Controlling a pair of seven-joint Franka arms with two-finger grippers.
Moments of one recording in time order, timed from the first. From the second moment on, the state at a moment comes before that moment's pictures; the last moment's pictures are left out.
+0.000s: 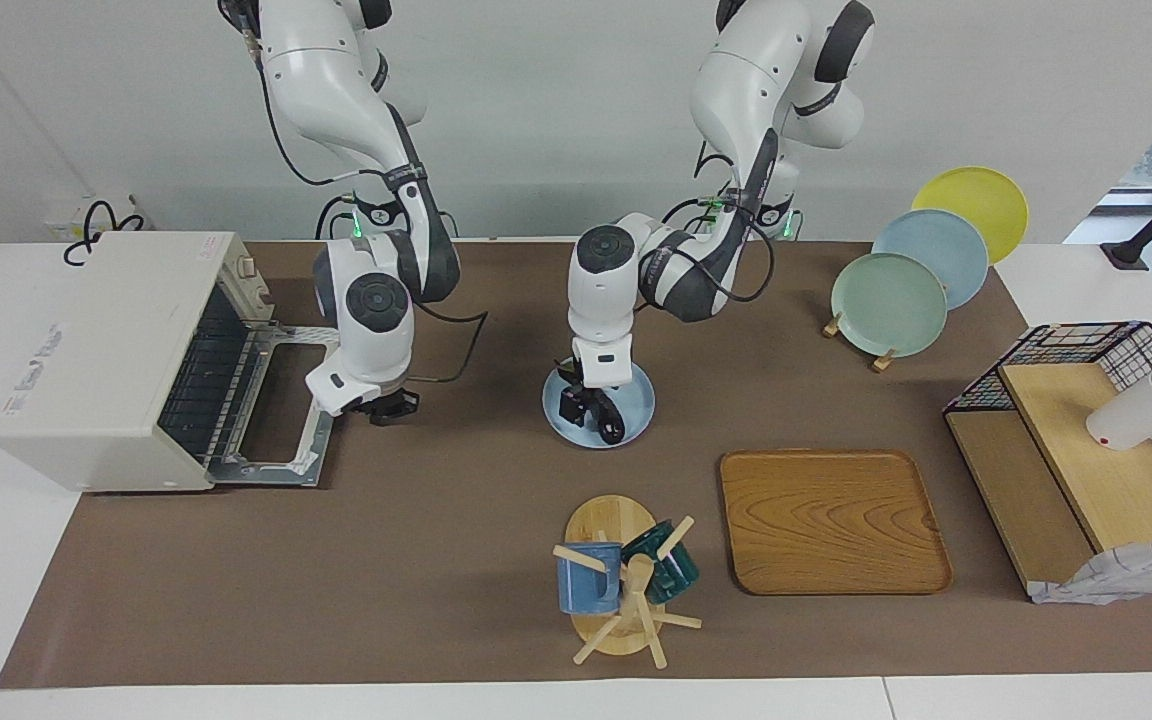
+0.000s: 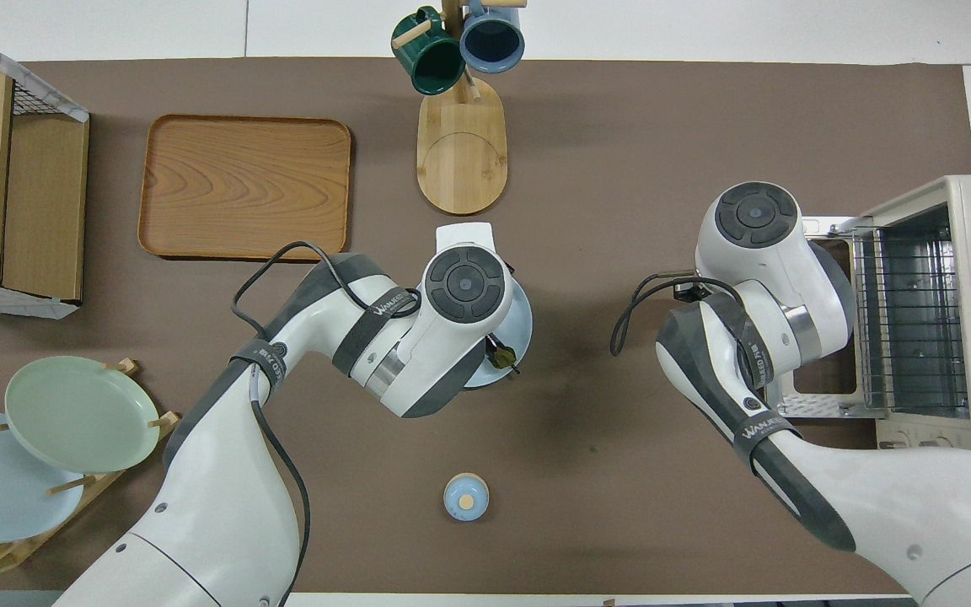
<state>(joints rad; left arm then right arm) -0.62 0.46 -0.13 -1.77 0.11 2.27 -1.59 0.22 0.30 -0.02 -2.01 -0.28 2.13 0.41</state>
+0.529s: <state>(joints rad) -0.63 0.46 -0.13 -1.79 0.11 2.30 -1.59 0.22 0.29 -0.02 -2.04 -0.33 2.13 0.41</state>
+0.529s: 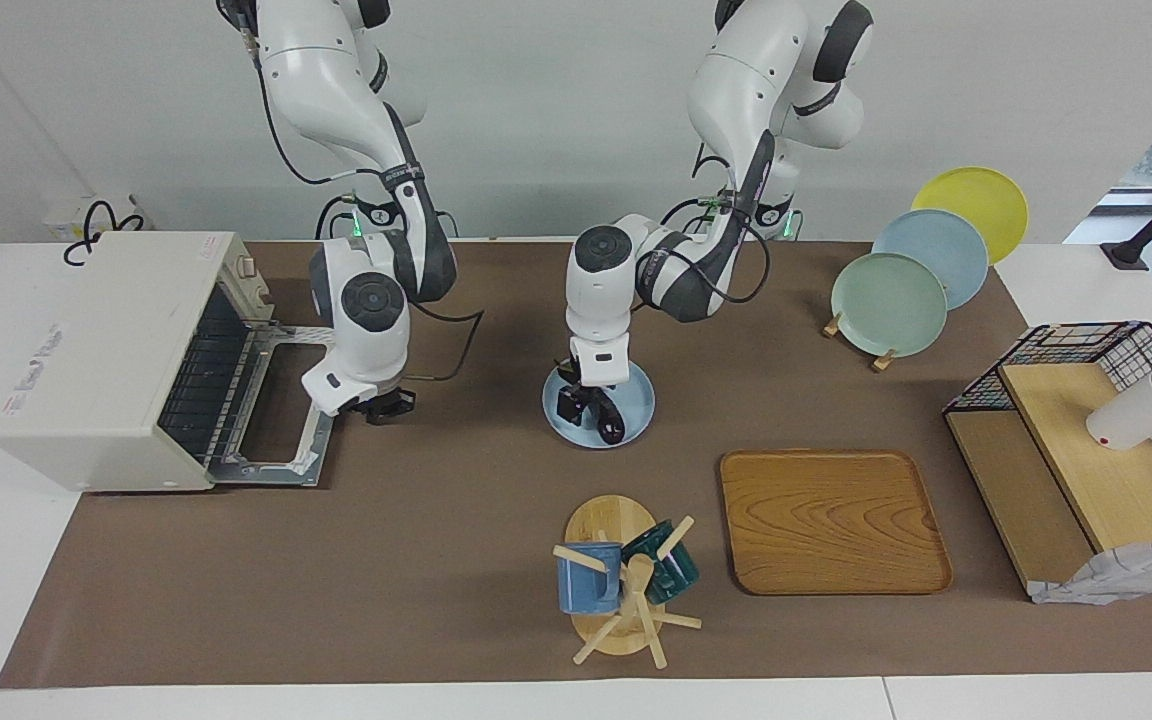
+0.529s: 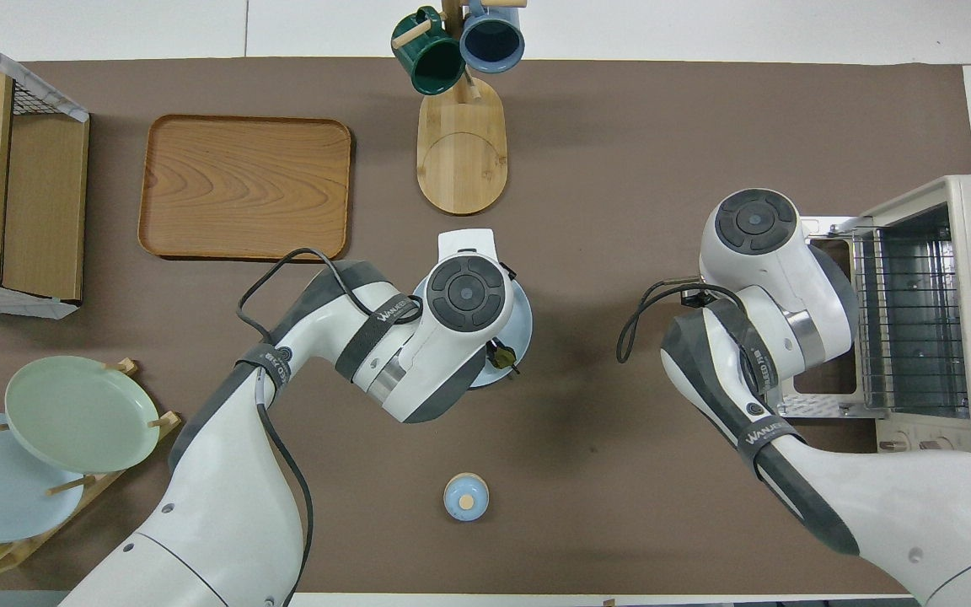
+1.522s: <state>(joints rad) -0.53 0.37 -0.10 -1.75 0.15 2.25 -1.43 0.19 0.27 -0.02 -2.08 -0.44 2.13 0.36</state>
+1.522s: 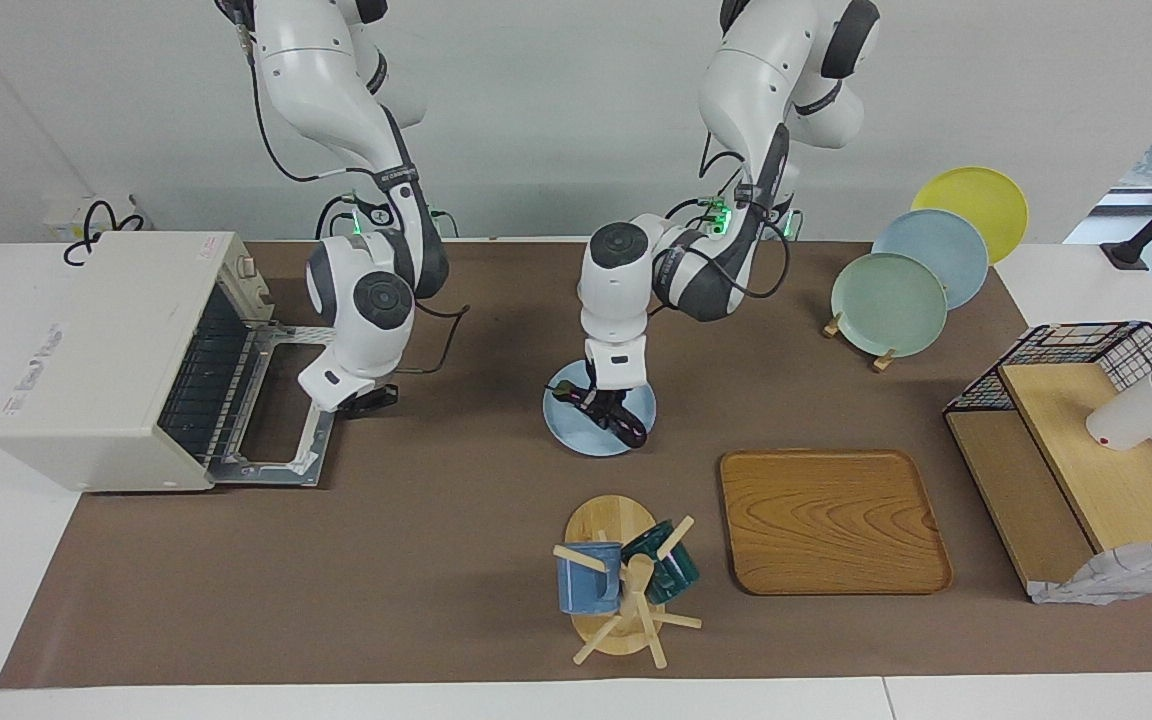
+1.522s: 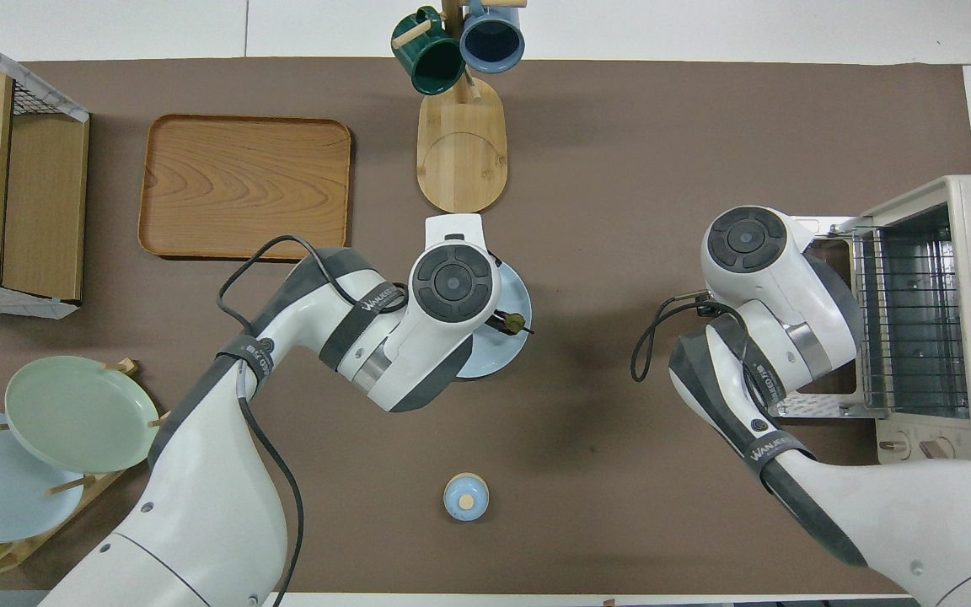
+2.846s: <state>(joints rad) -0.11 0.65 -0.10 -1.43 0.07 2.22 -0.21 0.04 0.02 0.00 -2.02 -0.39 1.93 -0.01</state>
